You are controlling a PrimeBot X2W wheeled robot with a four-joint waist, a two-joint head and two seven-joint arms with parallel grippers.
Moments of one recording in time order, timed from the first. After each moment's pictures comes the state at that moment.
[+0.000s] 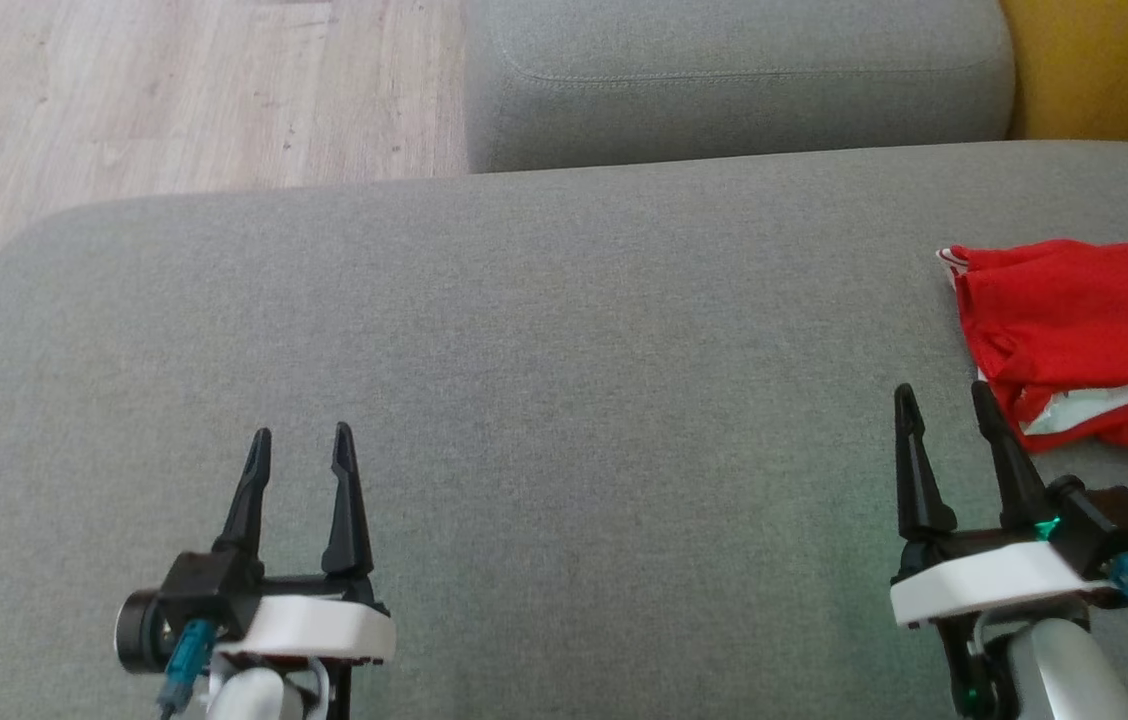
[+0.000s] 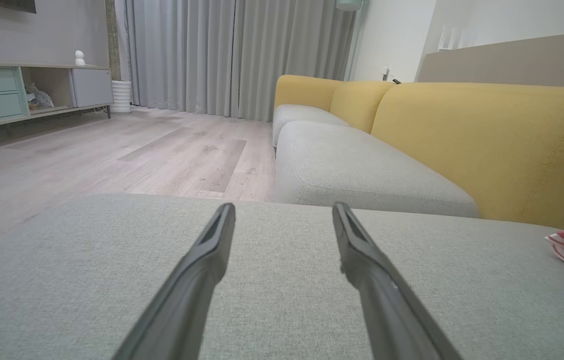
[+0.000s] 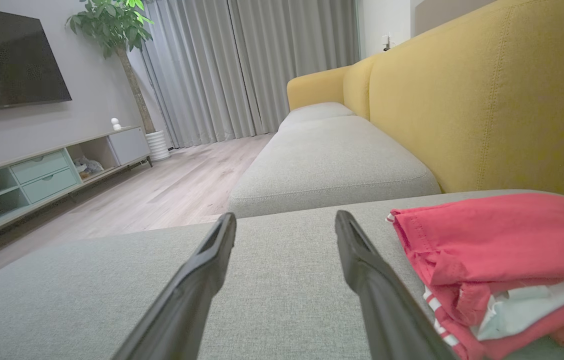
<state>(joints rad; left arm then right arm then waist) -0.07 0.05 -0.18 0.28 -0.25 0.05 -0.25 -0.05 -0.05 0.04 0.26 0.20 0.13 -0.25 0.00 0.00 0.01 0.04</state>
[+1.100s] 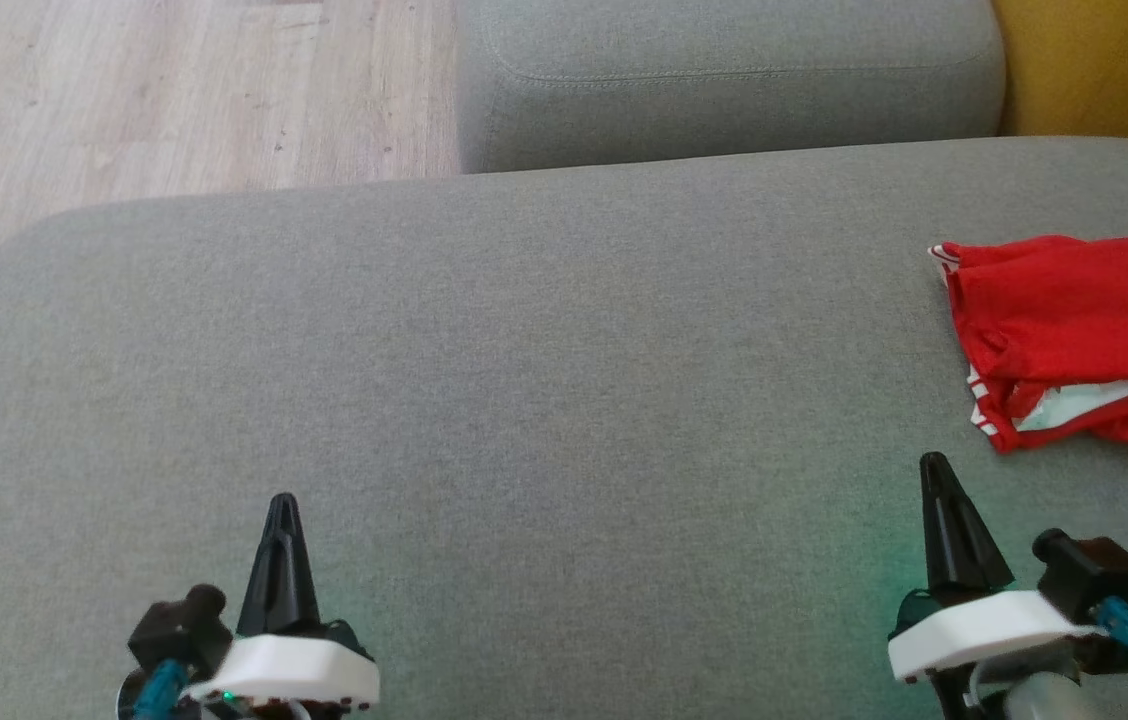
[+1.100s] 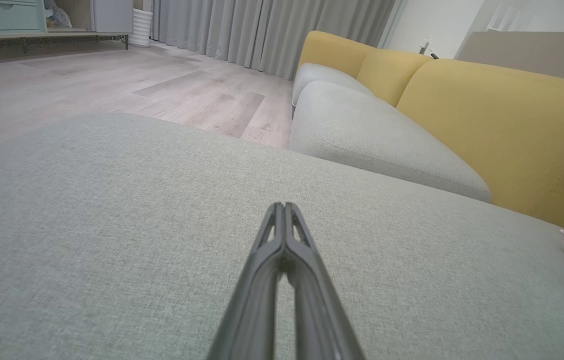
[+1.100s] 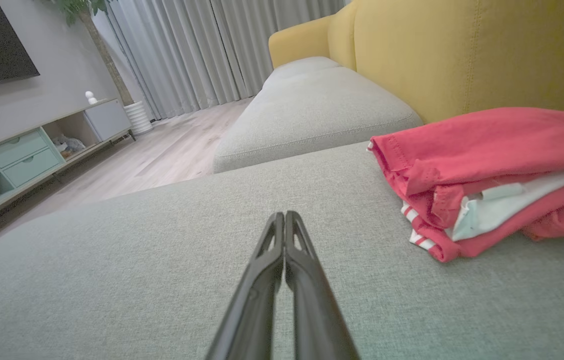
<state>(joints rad) -0.02 0.05 -0.16 0.35 -0.40 0.03 -0.24 0.01 -0.04 0.04 0.34 0.24 0.13 -0.24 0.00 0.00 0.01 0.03</state>
